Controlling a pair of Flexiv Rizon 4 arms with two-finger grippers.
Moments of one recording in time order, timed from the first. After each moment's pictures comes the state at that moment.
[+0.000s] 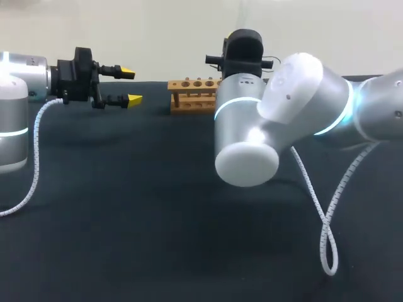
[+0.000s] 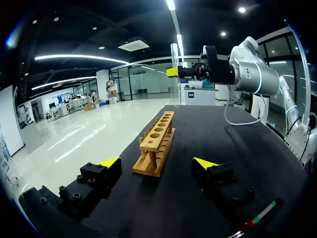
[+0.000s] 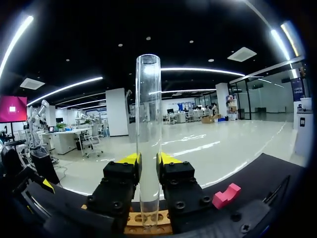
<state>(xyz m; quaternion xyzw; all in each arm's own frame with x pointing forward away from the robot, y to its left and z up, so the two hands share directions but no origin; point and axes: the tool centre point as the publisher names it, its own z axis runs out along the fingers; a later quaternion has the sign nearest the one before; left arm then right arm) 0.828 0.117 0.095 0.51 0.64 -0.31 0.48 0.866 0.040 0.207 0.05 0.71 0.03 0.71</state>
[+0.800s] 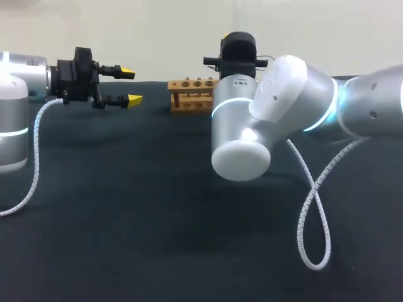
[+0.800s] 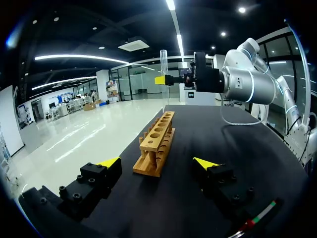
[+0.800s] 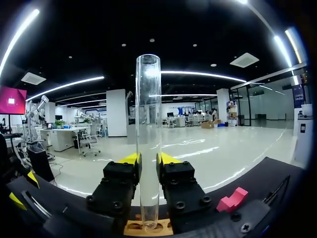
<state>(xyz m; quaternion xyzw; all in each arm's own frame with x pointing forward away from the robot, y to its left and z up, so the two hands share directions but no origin) 0.828 0.117 0.095 0.51 0.64 -0.31 0.48 0.899 0.038 0.183 0.04 0.70 0.01 0.71</state>
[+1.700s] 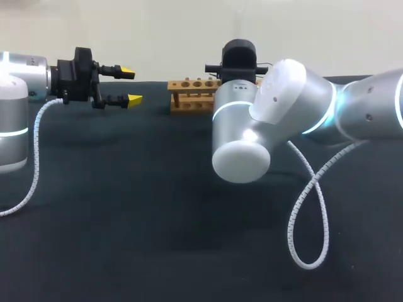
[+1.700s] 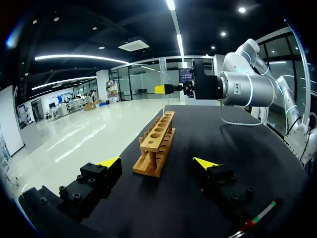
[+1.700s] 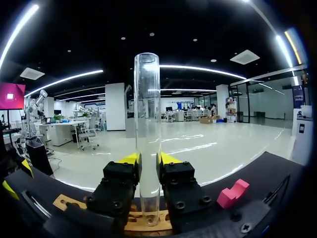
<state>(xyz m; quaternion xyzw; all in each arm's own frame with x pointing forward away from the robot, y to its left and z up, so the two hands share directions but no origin) 0.828 0.117 0.095 0.51 0.64 -0.31 0.48 0.901 0.036 0.155 0.04 0.72 0.00 0.69</state>
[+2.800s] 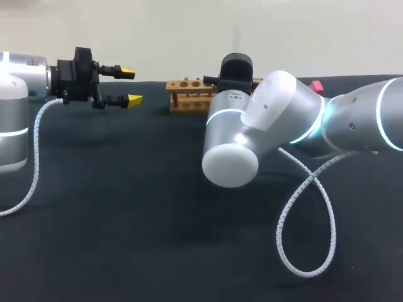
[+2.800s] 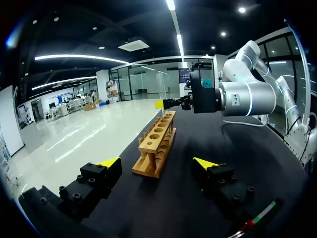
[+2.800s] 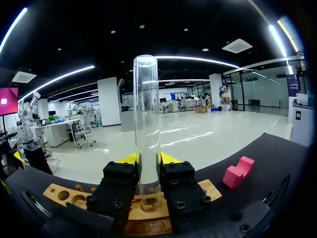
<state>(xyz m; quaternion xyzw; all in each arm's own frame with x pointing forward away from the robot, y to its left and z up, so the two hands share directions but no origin) 0.828 0.117 0.095 0.51 0.64 -0.31 0.48 0.904 0.037 0.111 0.08 0.74 0.01 0.67</state>
